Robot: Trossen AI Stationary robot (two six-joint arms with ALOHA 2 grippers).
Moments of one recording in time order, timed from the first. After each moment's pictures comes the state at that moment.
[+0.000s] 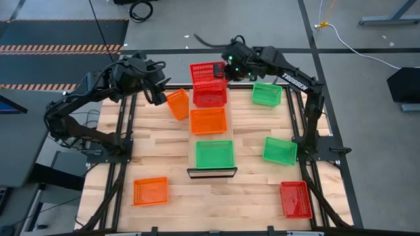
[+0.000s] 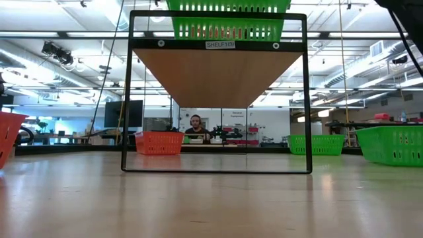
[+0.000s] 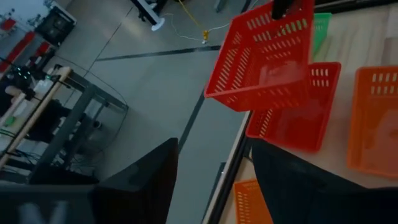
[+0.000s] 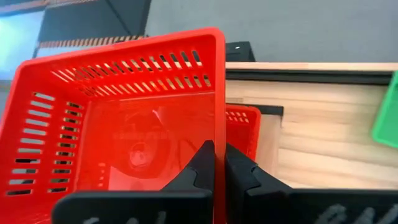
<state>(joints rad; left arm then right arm) 0.28 1.25 1.70 -0.98 -0.52 0.35 -0.39 1.90 2.31 -1.34 0.26 1.06</state>
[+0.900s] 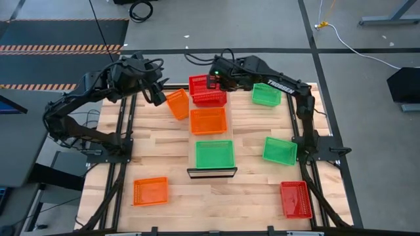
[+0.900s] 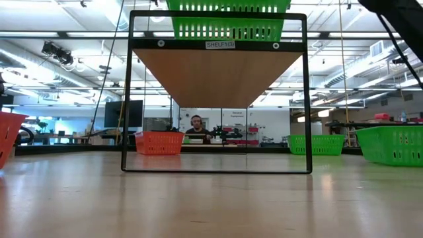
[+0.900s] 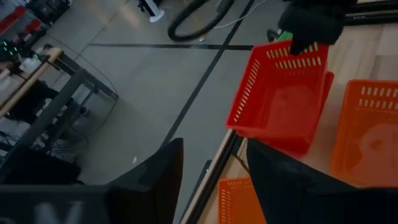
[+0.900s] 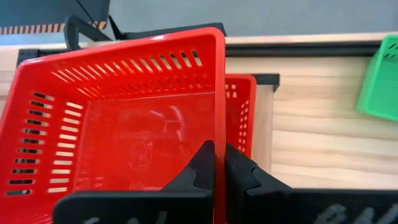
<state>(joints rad) 0.28 1.24 1.70 -1.02 -0.51 0.23 -0.33 2.00 2.31 -1.41 0.31 1.16</state>
